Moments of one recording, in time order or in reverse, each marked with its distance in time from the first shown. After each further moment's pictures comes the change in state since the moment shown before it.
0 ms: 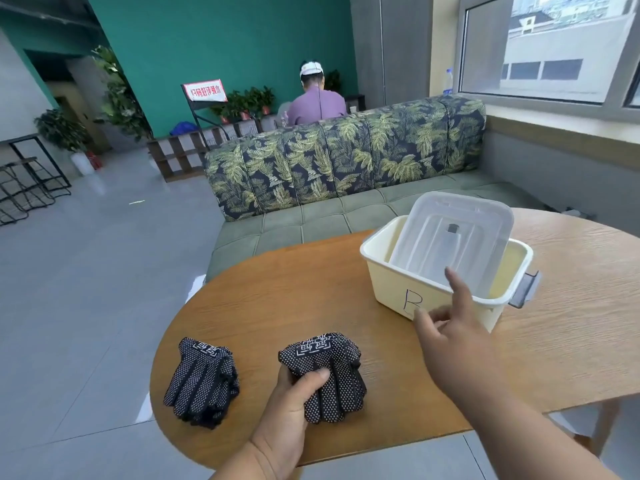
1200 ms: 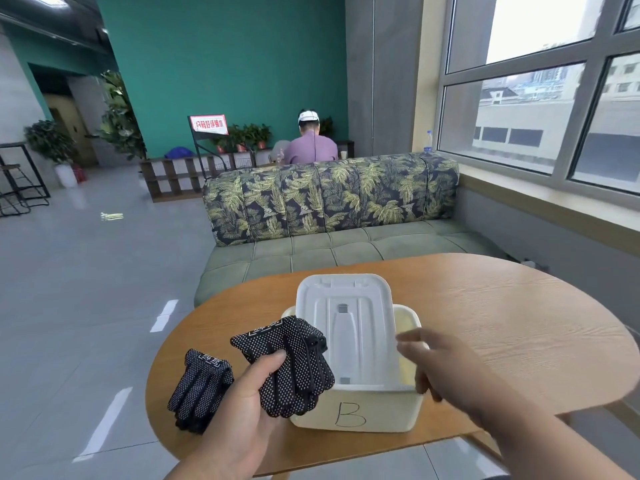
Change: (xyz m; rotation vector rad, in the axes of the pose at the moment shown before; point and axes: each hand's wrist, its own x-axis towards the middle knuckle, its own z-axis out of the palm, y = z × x) left_hand -0.094 0.103 0.007 -0.245 -0.019 0.022; right_hand -0.041 -0.061 -0.069 -0.054 -0.399 0.084
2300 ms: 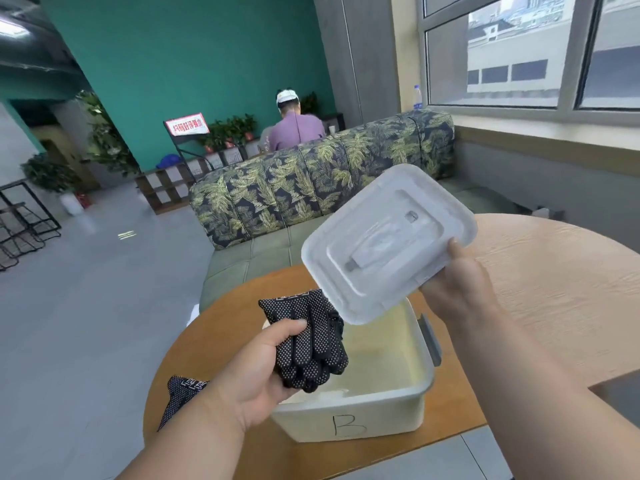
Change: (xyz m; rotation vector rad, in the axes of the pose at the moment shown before) left_hand 0.082 0.010 0.062 0.404 0.033 -0.277; right_hand 0.135 0.012 -0.045 1.557 0.239 -0.054
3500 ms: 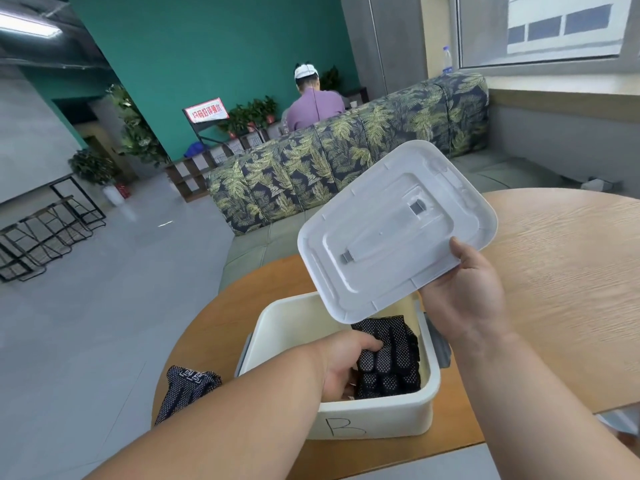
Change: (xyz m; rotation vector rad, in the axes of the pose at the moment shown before) left_hand 0.125 -0.058 0.072 0.399 -0.098 -0.410; right_hand 0.016 0.022 -0.027 0.232 -0.085 0.100
